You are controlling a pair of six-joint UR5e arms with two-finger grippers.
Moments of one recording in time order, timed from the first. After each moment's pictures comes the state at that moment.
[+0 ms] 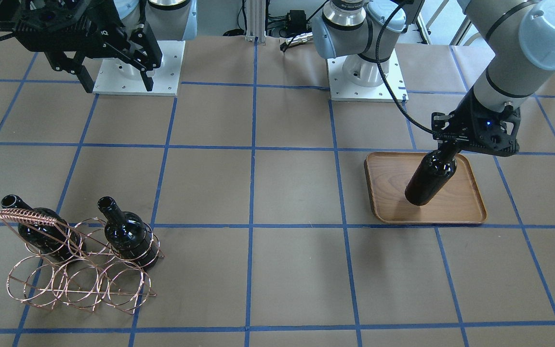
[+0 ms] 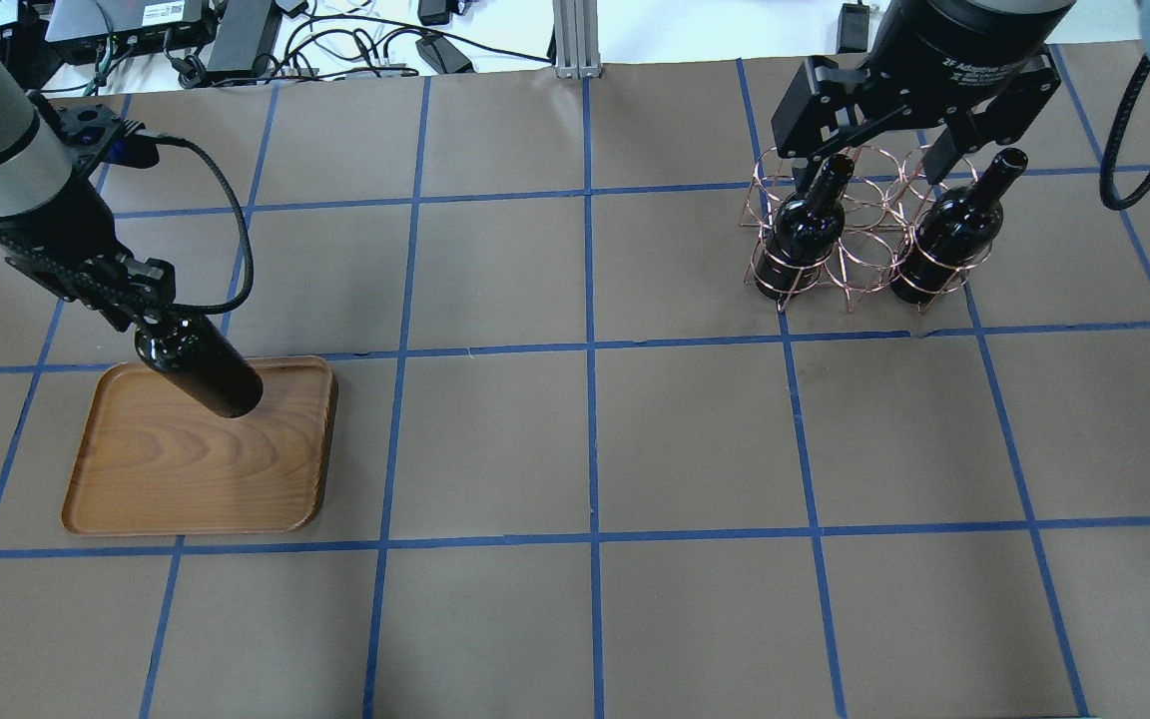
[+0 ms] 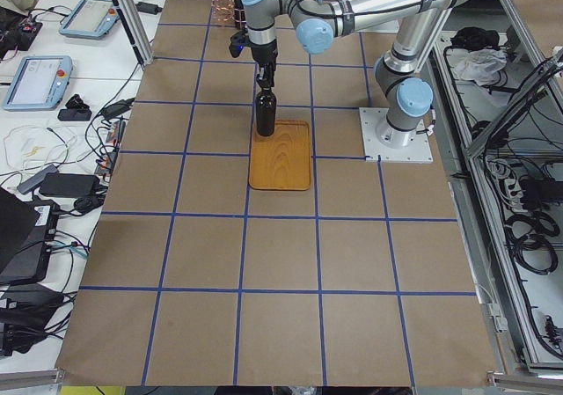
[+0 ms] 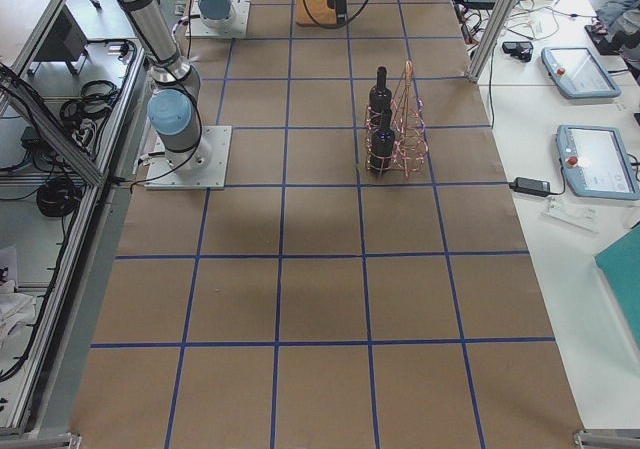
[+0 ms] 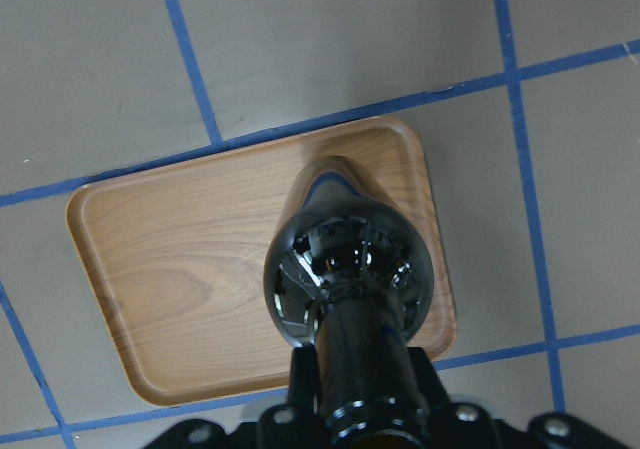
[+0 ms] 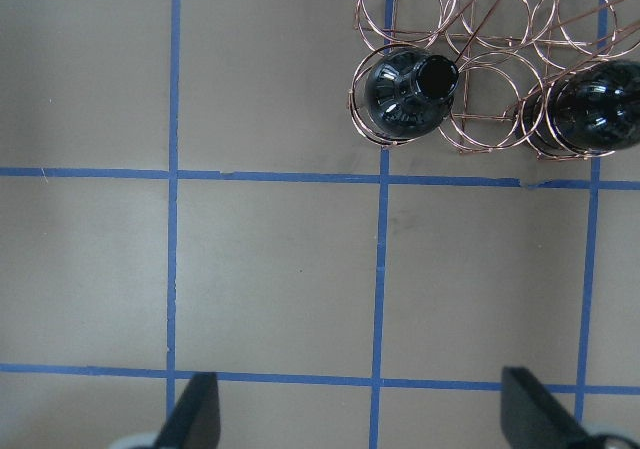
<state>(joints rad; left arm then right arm) -1.27 -1.57 -1.76 -1.47 1.71 0.51 1.63 -1.62 1.46 -1.50 -1.54 0.03</state>
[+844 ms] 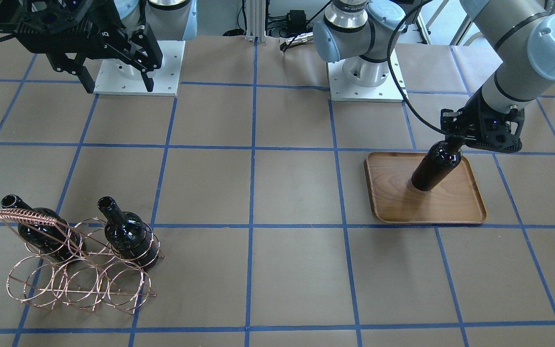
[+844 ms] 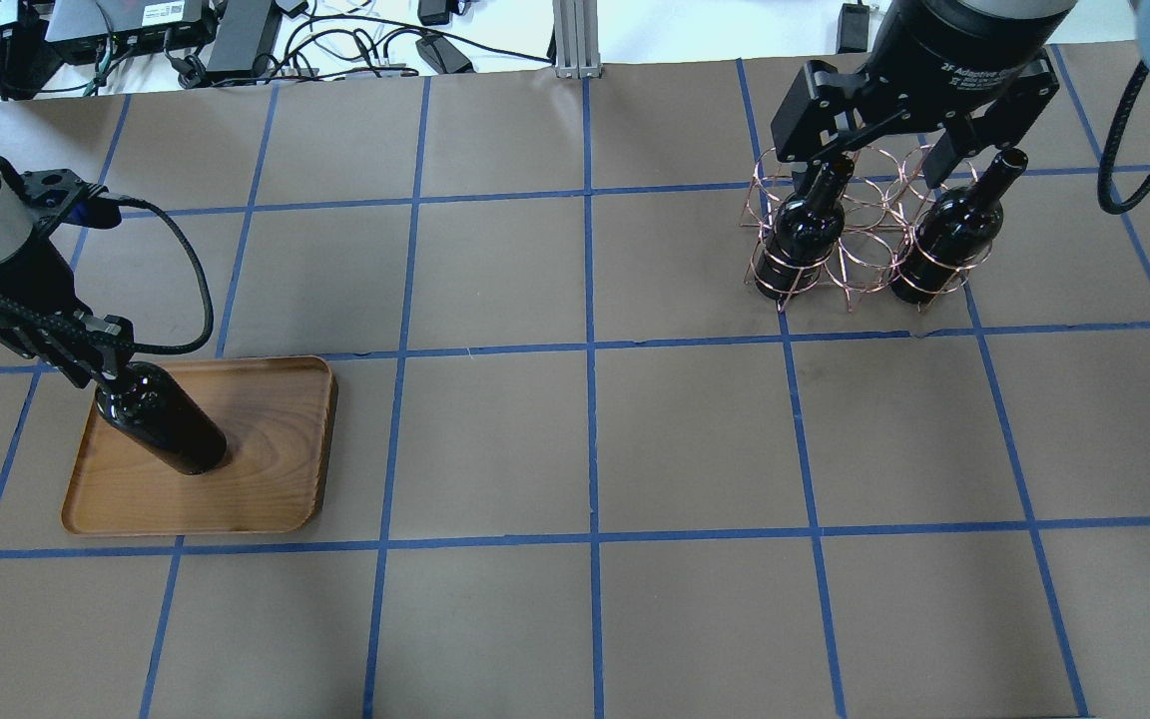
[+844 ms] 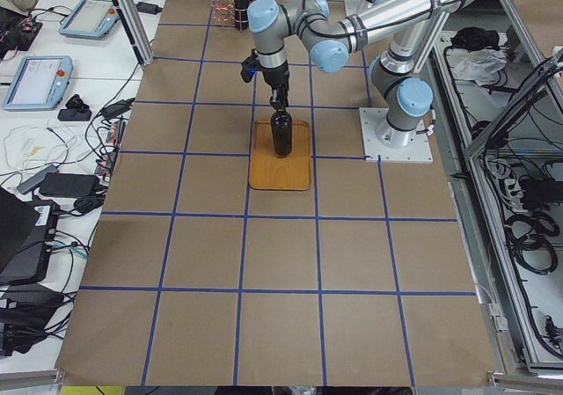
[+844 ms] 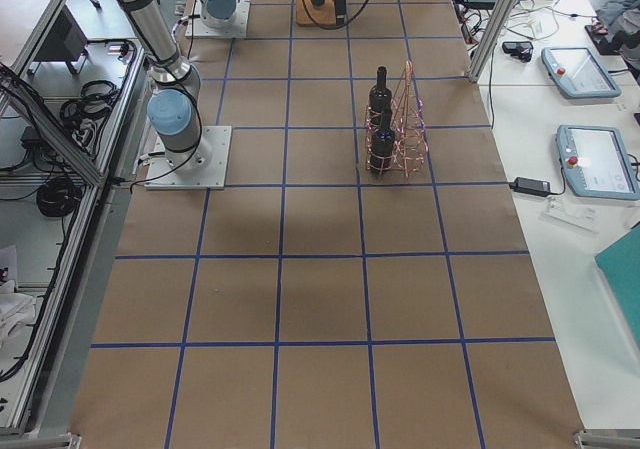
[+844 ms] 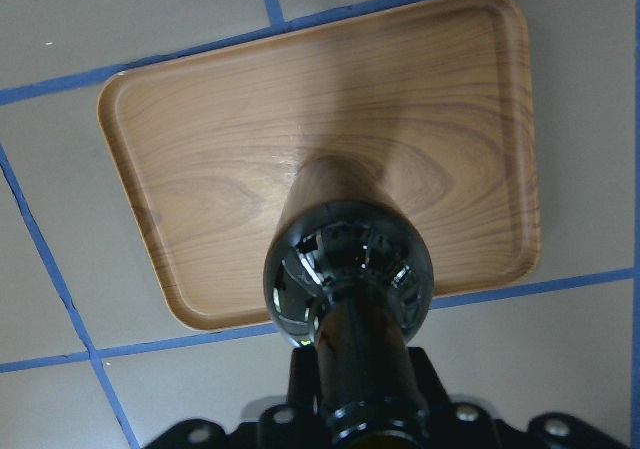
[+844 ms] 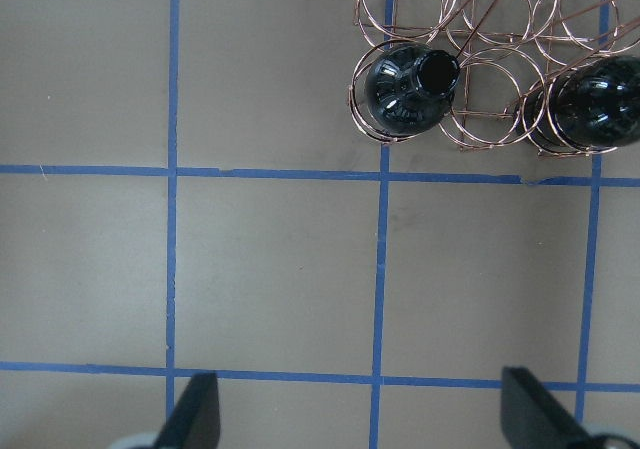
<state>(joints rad) -1.20 -1.55 -1.84 -1.48 1.74 0.56 1.63 -1.63 1.47 -1.50 -1.54 0.03</state>
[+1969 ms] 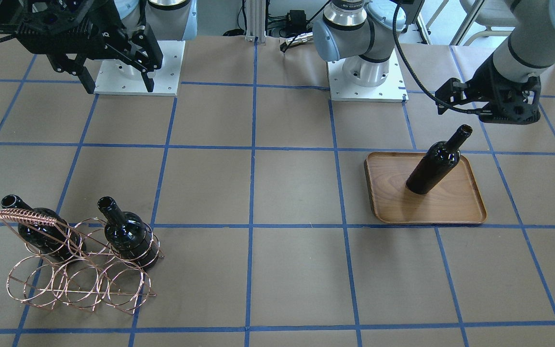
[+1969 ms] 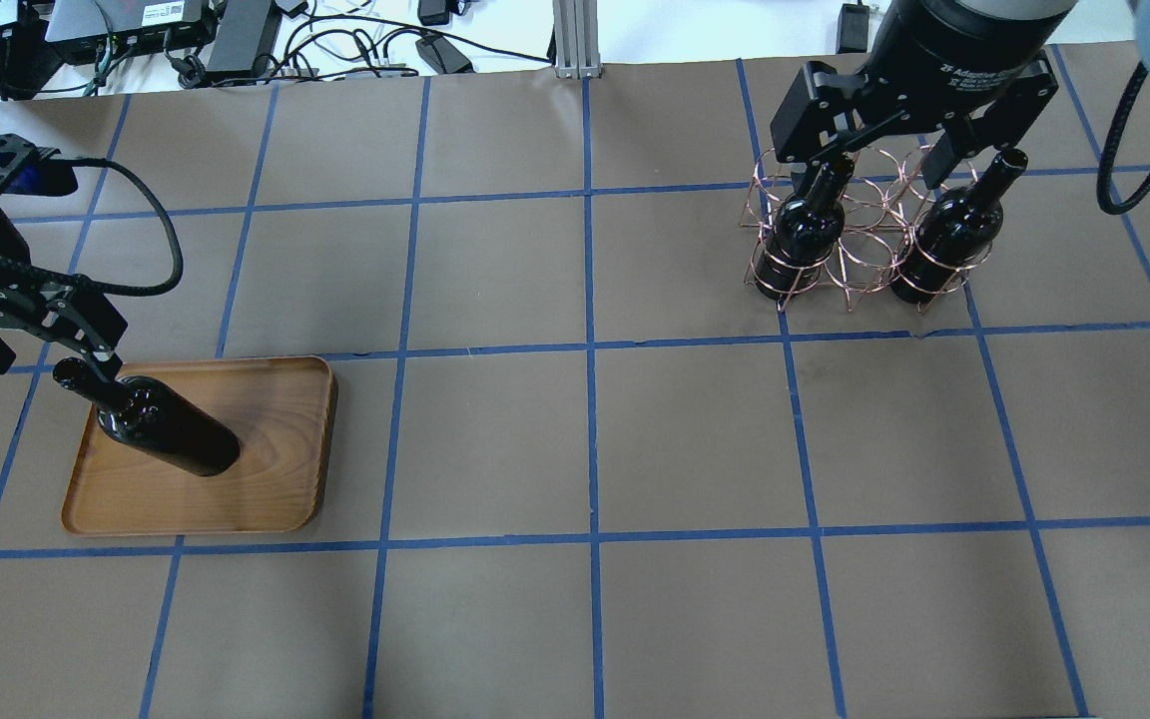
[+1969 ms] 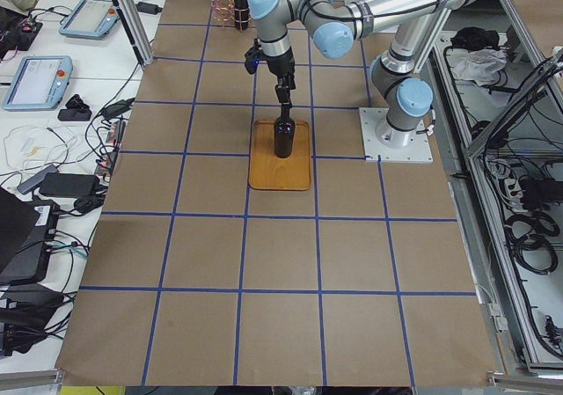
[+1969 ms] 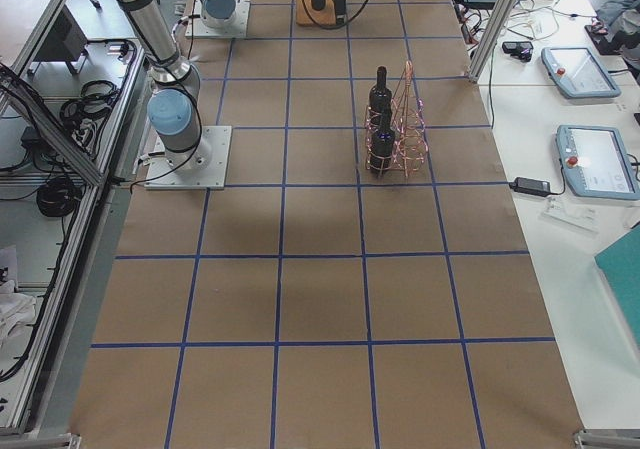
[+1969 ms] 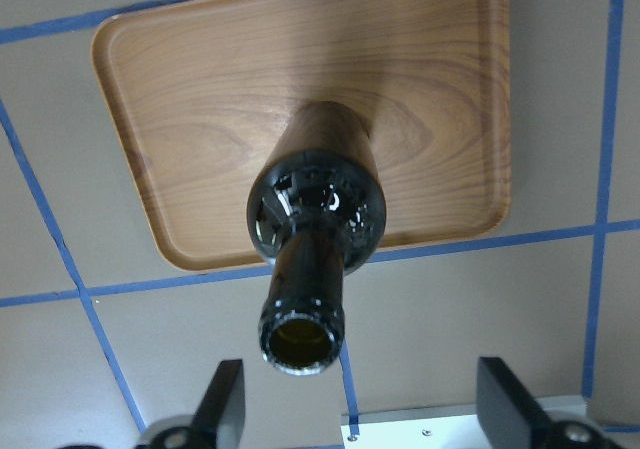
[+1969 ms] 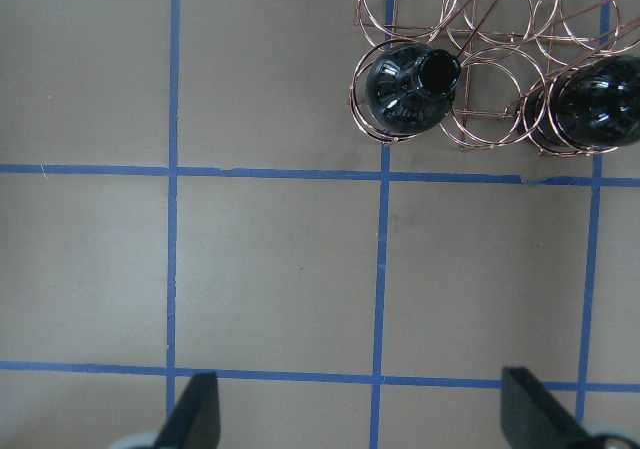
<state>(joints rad) -1.23 -1.49 -1.70 -1.71 1.74 0.37 1.63 -1.63 1.47 -1.50 -1.54 0.03</state>
